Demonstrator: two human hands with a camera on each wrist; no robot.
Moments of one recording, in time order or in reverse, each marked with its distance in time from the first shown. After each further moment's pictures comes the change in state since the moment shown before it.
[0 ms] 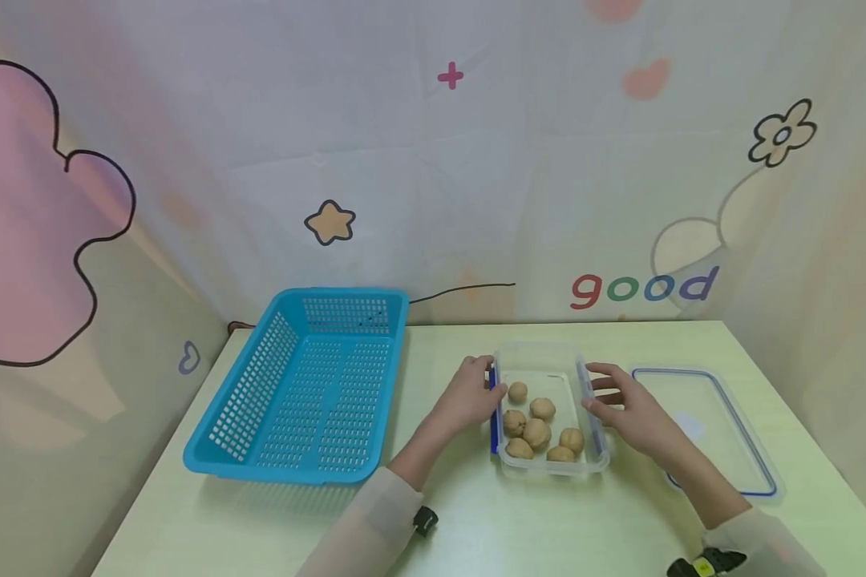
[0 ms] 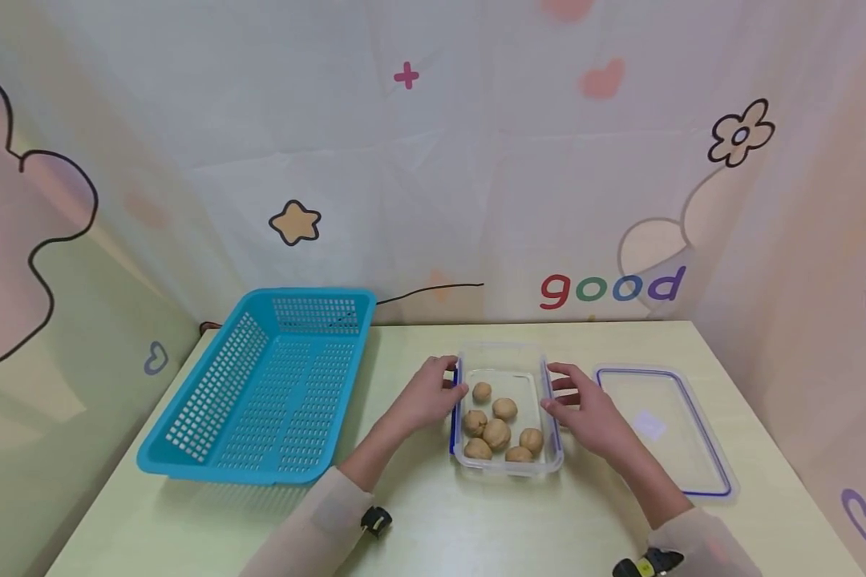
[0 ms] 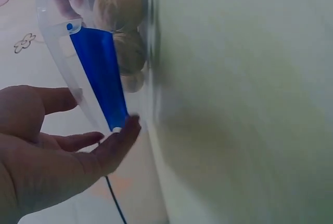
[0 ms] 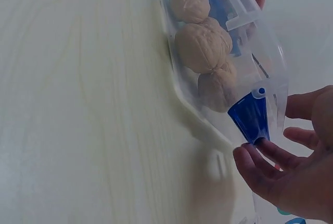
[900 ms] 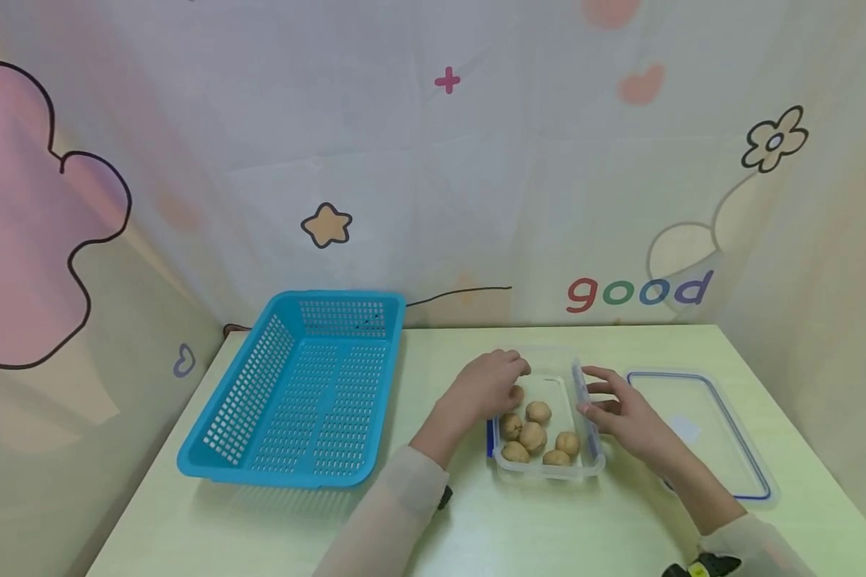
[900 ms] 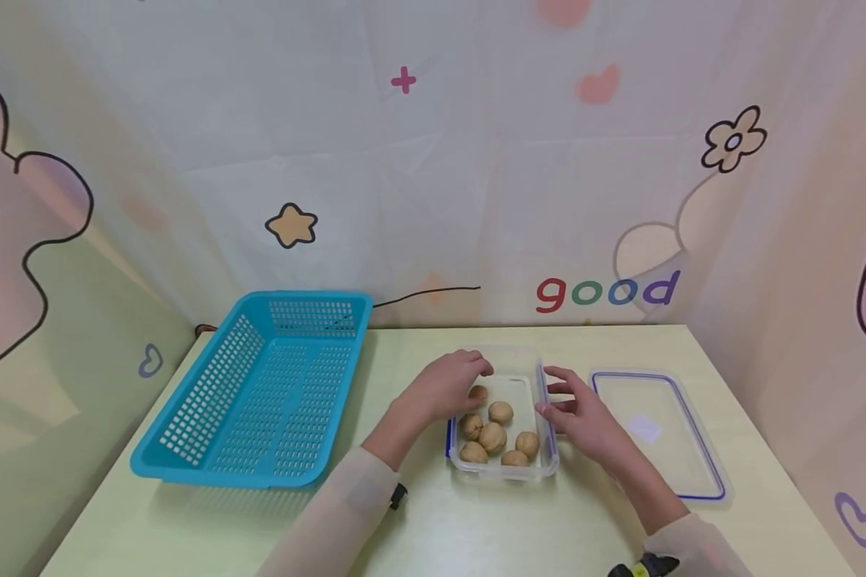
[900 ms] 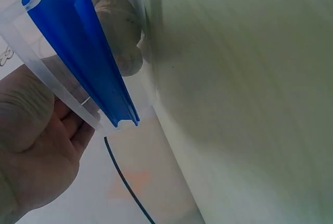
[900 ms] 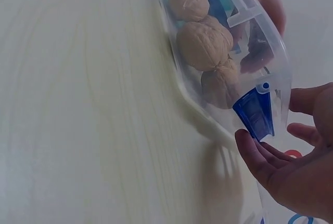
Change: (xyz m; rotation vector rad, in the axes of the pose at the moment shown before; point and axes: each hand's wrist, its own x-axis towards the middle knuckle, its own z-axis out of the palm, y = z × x) left_hand 0.035 0.020 0.006 0.724 -0.116 0.416; right_hand 0.001 0.009 0.001 0.169 -0.039 0.051
